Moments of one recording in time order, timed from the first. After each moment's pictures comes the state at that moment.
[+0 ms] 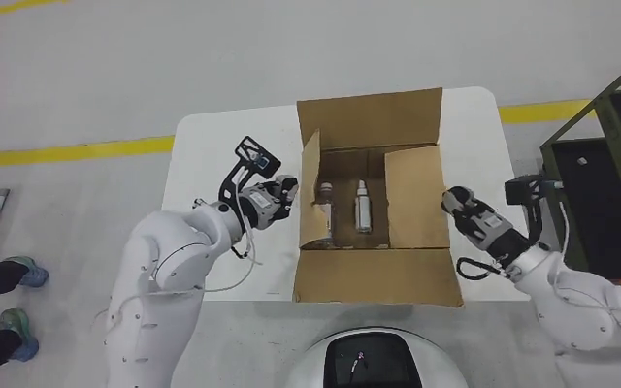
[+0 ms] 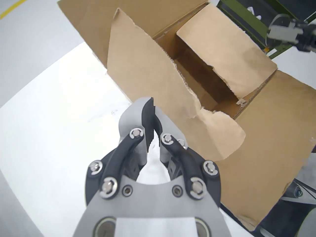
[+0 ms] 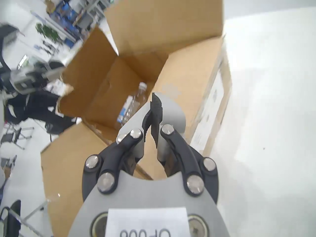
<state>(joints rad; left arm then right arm) 0.86 -1.10 -1.27 -1.91 0.75 -0.37 -1.03 -1.51 -1.23 1.64 -2.07 -0.58 -0.14 0.43</state>
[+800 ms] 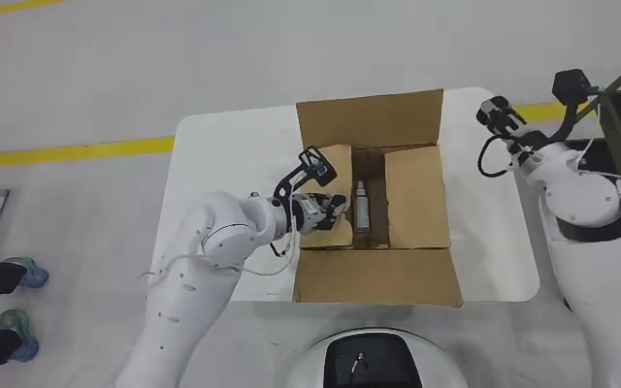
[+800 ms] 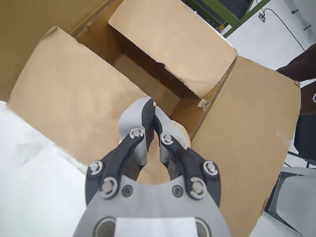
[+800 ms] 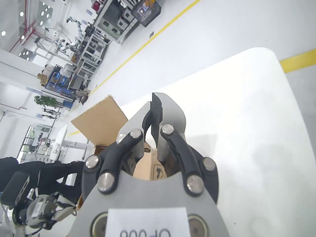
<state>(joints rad) 0.69 -1.14 -1.00 -1.68 0.61 -0.42 -1.05 -0.93 -1.22 1.59 -1.55 -0.43 0.09 0.49</state>
